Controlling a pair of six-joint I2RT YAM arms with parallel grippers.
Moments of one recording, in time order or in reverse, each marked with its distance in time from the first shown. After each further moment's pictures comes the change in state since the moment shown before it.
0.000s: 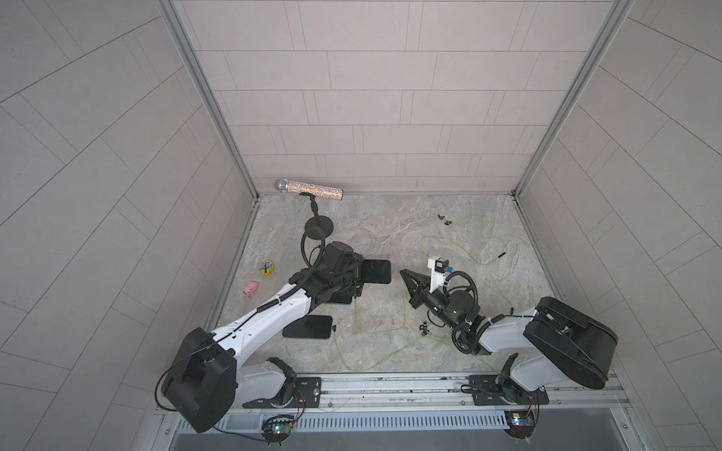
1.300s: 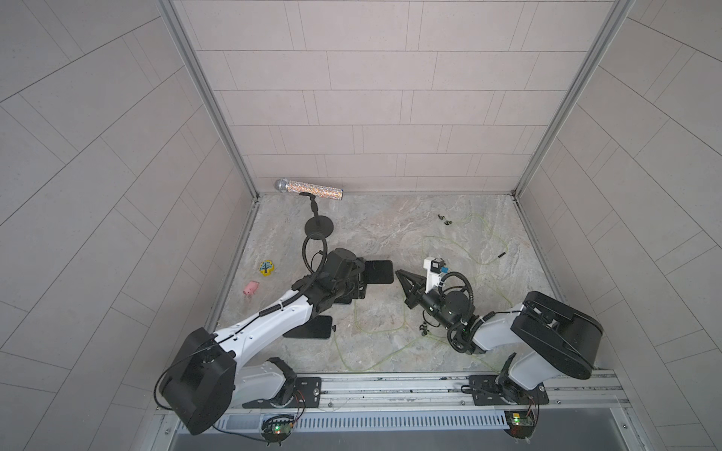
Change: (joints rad) left arm -0.046 -0.015 -0.065 0.098 -0.055 -0.072; right arm 0.021 0.084 0.028 0.062 0.008 0.031
